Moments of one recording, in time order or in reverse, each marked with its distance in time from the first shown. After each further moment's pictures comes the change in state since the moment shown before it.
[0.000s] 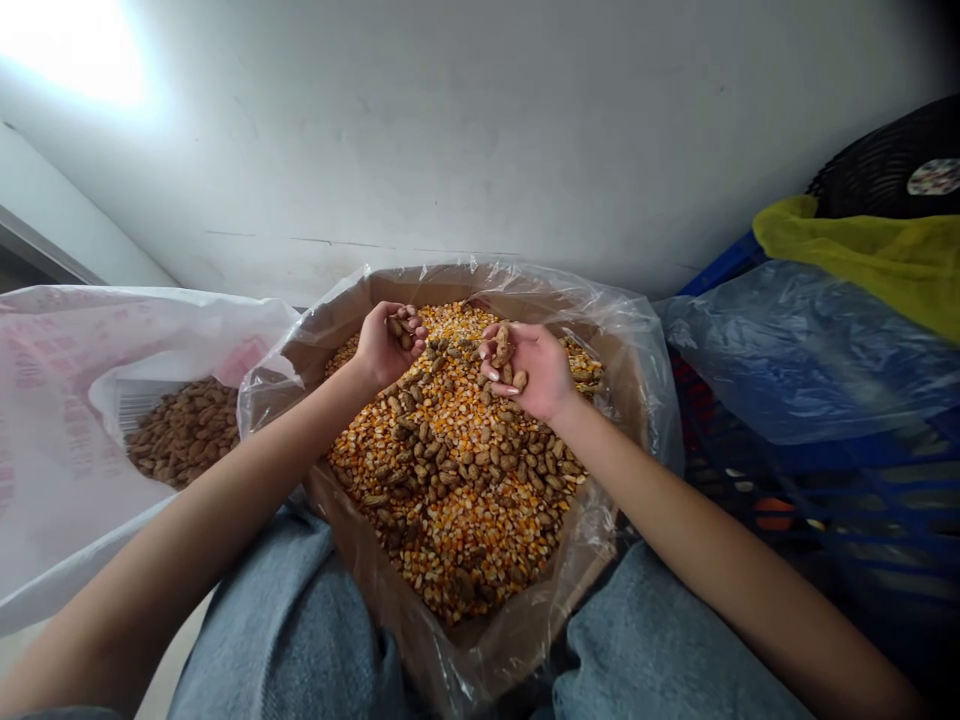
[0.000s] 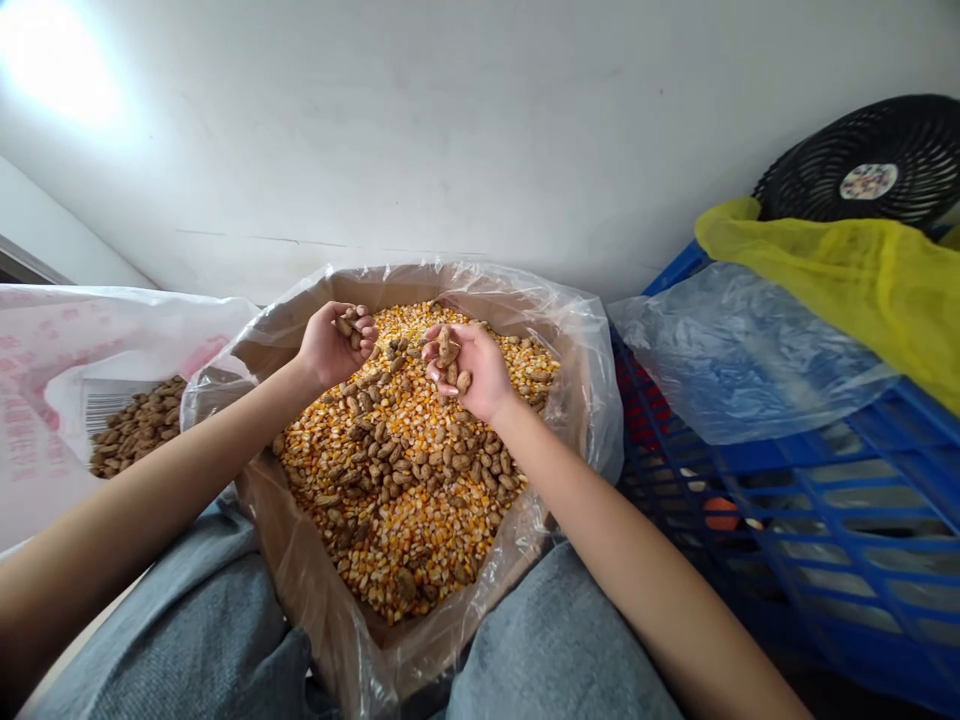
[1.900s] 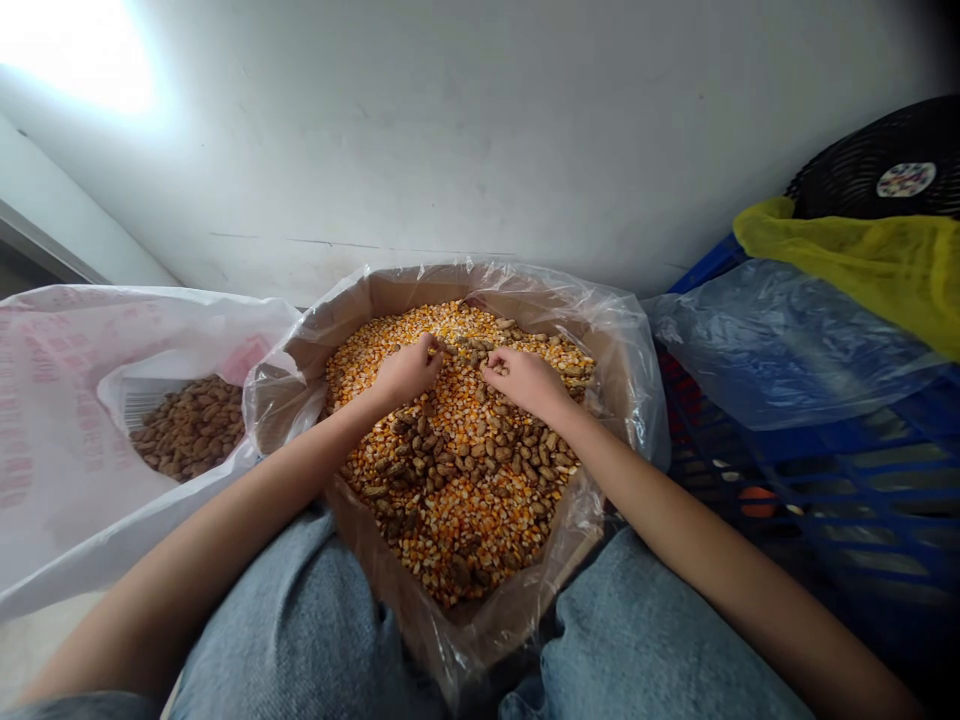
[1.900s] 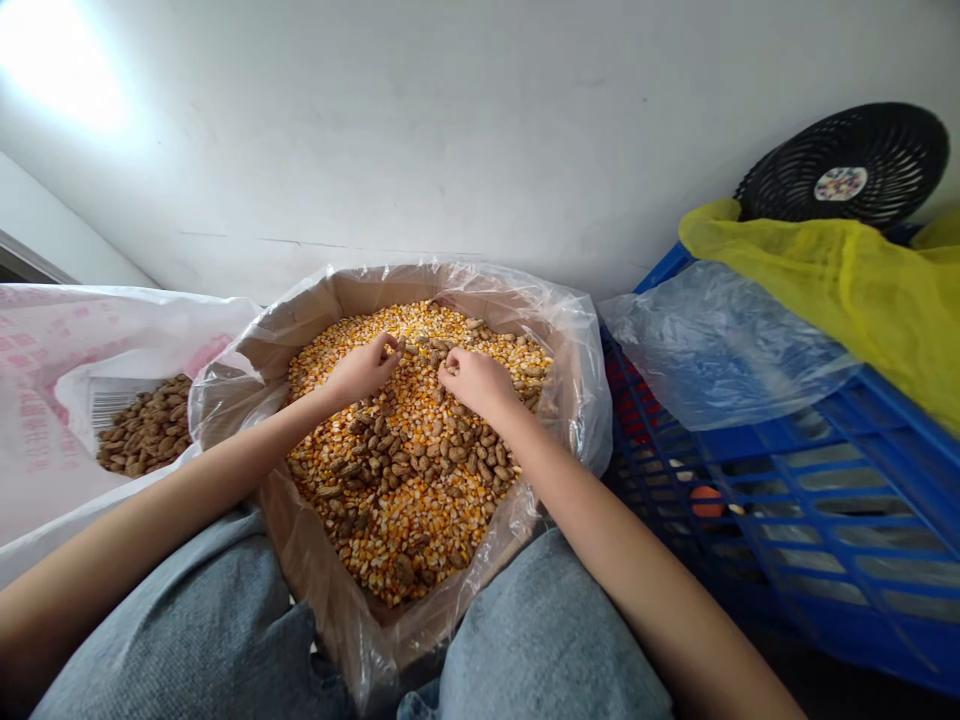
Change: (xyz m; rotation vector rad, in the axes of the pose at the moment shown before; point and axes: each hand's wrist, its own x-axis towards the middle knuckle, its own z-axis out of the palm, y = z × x) left_hand -0.006 -0.041 -0.013 1.800 0.106 0.354; right_hand -0.008 0.012 -0.016 -1.599 0.364 0.009
